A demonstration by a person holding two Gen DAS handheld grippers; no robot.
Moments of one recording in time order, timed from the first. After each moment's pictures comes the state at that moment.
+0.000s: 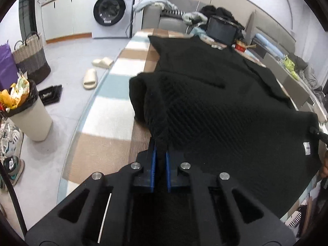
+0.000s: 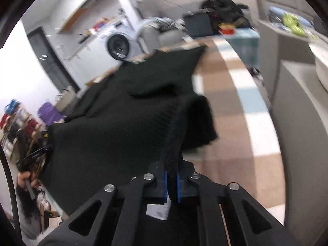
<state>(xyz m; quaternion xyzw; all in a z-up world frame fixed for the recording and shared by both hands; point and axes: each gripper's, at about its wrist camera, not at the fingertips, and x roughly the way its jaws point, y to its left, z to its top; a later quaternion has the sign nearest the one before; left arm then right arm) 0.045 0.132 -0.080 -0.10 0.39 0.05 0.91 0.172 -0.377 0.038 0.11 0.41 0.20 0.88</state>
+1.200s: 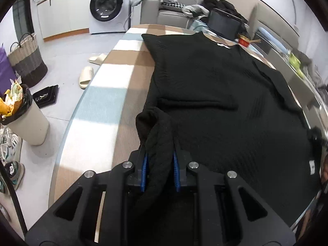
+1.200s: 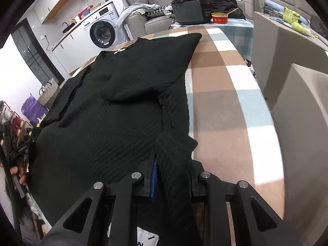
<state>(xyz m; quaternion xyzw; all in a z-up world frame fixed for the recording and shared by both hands) 0.124 0.121 -0.090 -0.09 0.43 0.04 0.90 0.230 -0.365 0.016 0.08 0.49 0.14 0.86</state>
